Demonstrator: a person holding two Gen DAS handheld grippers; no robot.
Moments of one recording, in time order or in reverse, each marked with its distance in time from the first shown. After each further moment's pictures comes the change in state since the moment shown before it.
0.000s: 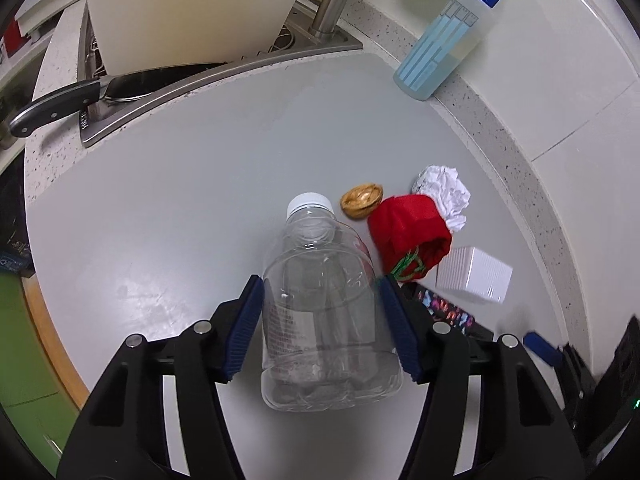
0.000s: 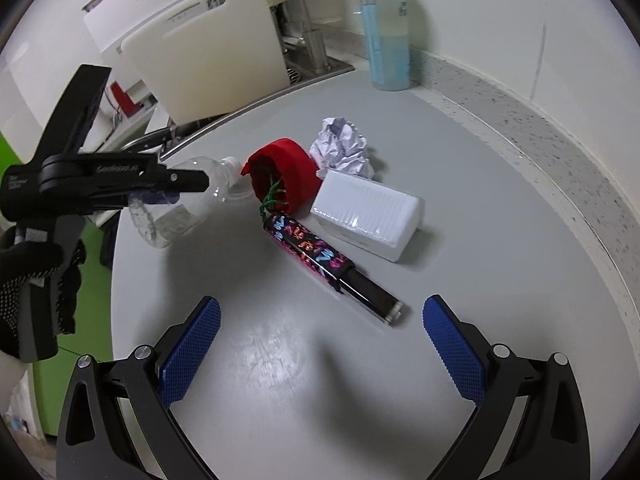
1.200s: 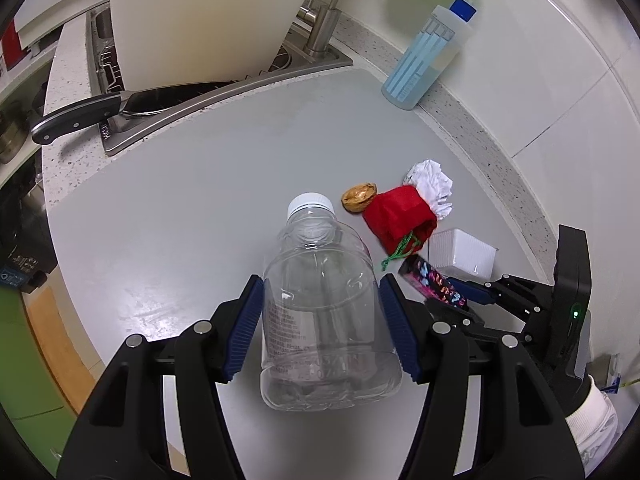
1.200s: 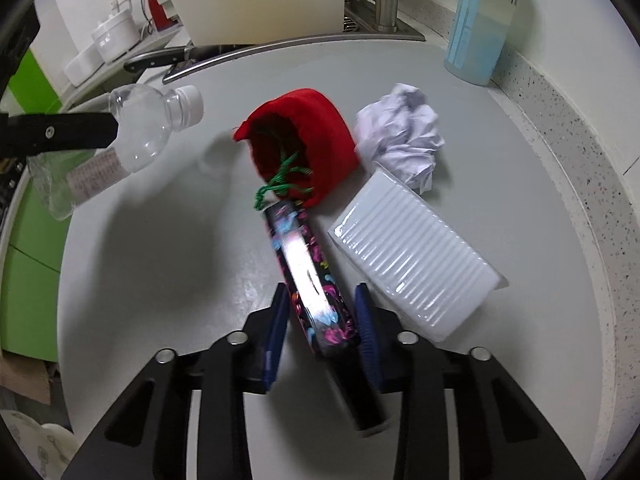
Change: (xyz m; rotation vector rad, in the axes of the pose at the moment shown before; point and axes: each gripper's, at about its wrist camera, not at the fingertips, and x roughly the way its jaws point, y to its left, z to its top) left arm -0.031 0.012 -0.014 0.040 -0.050 -0.024; right arm 0.072 0.008 0.028 -0.295 0.168 -0.017
